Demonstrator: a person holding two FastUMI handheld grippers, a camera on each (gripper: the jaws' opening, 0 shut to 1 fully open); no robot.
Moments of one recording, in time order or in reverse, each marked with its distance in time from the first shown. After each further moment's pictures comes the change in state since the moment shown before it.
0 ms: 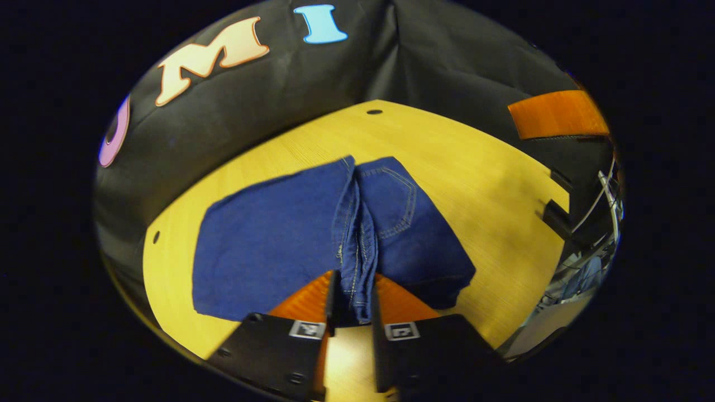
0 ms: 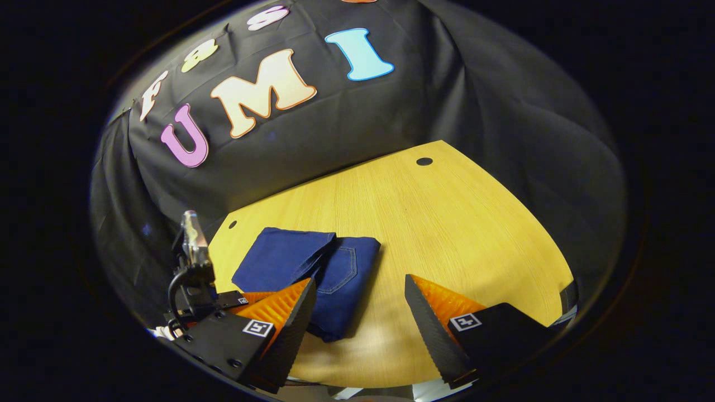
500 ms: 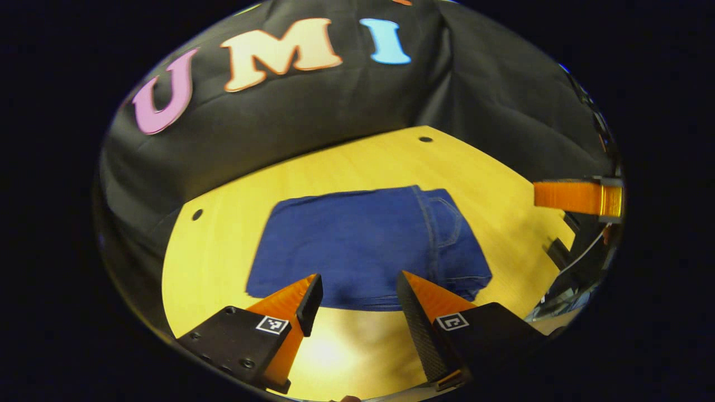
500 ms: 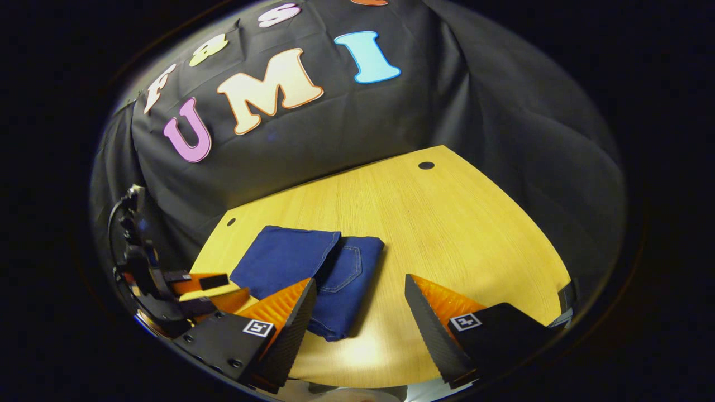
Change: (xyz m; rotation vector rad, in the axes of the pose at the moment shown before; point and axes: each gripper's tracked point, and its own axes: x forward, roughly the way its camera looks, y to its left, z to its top) left arm -0.086 0.105 0.003 -0.218 -0.117 0.181; right arm 0.000 0.021 -0.001 -0.040 -0.032 -0.017
